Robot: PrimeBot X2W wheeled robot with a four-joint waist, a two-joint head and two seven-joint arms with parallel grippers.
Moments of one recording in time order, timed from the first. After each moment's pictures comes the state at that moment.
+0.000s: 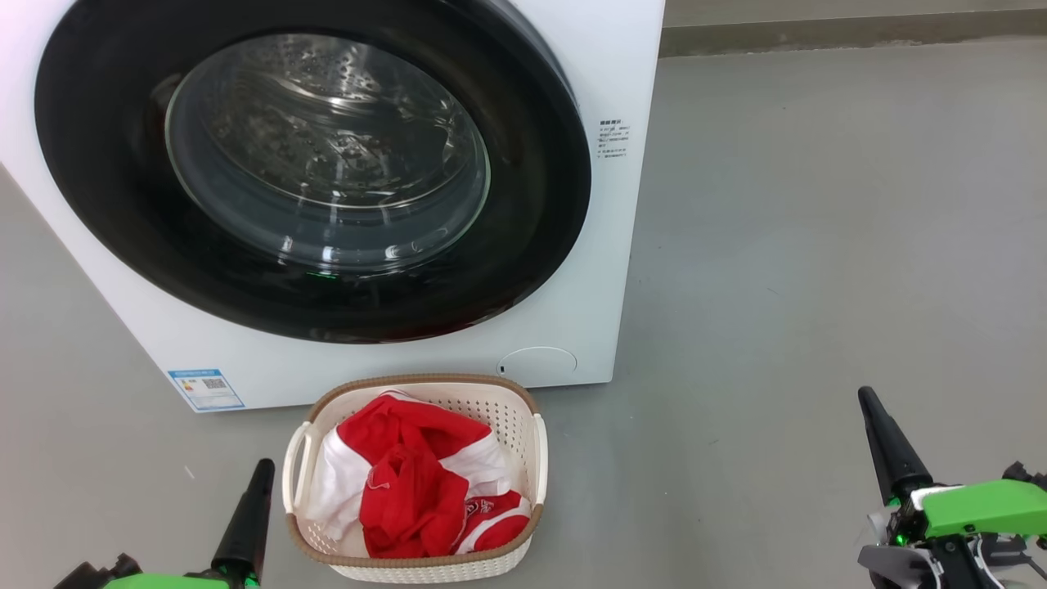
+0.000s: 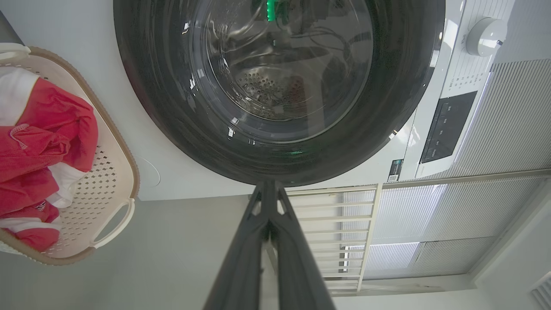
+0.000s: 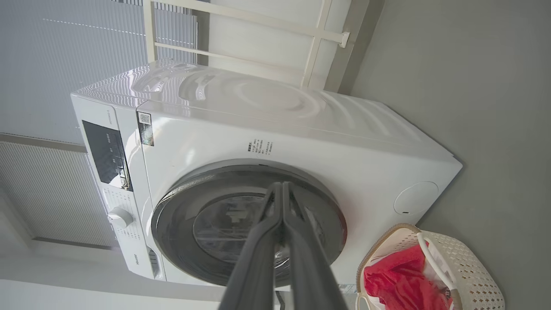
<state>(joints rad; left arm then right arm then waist) -0.05 0.04 0.07 0.26 -1.53 -0.12 0.09 -0.05 -0.04 -0.11 0.26 1.54 0.13 0.08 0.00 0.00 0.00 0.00</state>
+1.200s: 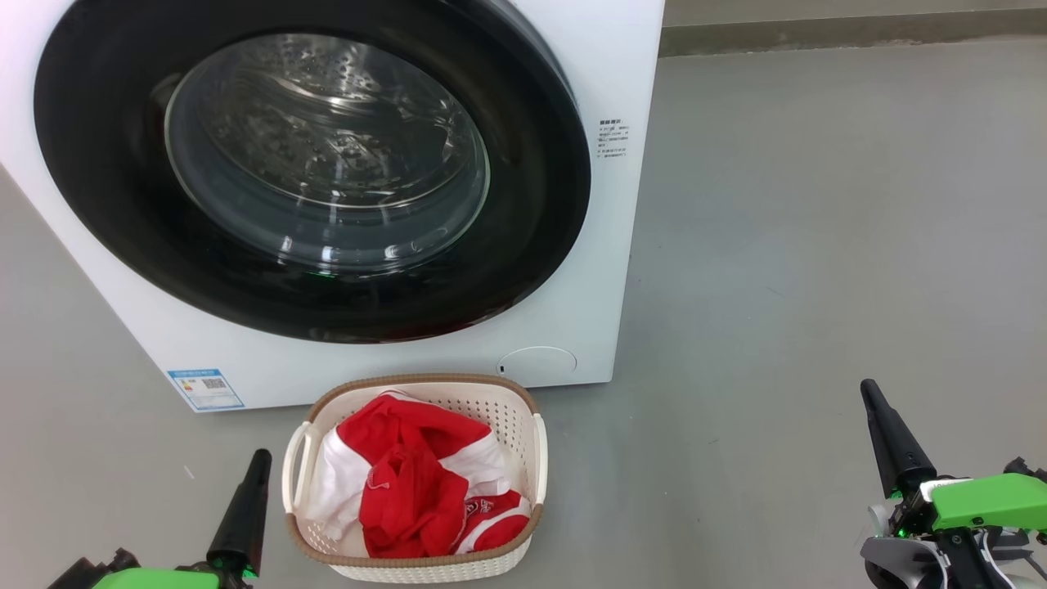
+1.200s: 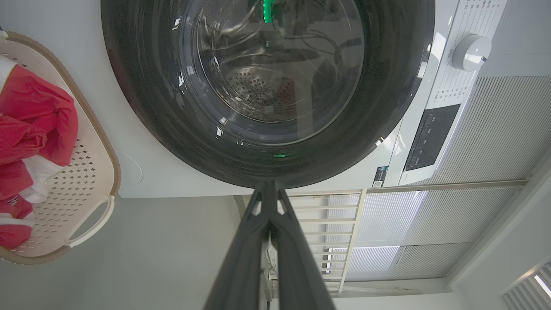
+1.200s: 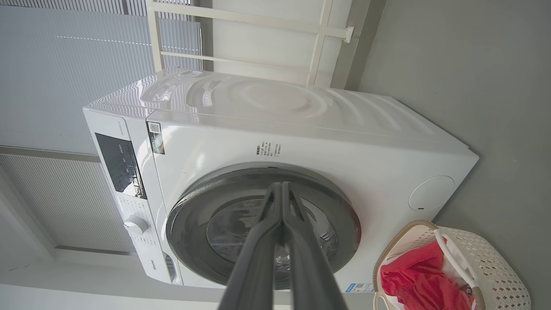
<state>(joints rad) -0.07 0.04 0.08 0.27 -1.60 -0.12 0.11 -0.06 -0.05 -0.12 0.27 1.62 0.13 0.10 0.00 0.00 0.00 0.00</state>
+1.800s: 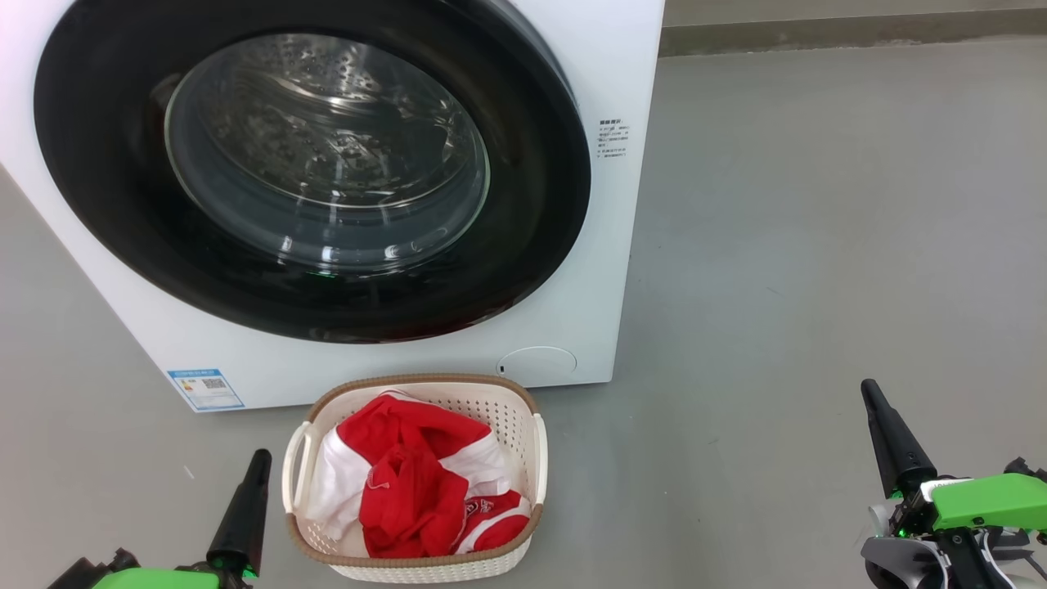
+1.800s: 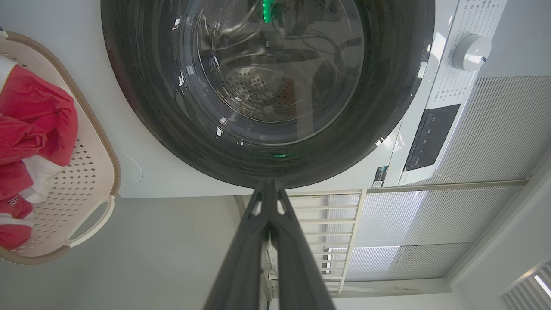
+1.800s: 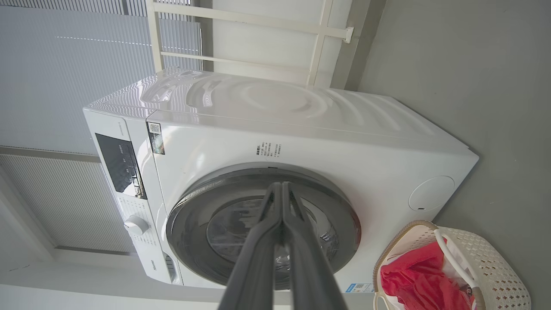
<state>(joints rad) -0.07 0.04 0.08 0.27 -1.60 -0.12 0.11 -0.06 -0.05 -0.12 0.27 1.62 0.13 0.10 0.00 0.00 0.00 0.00</state>
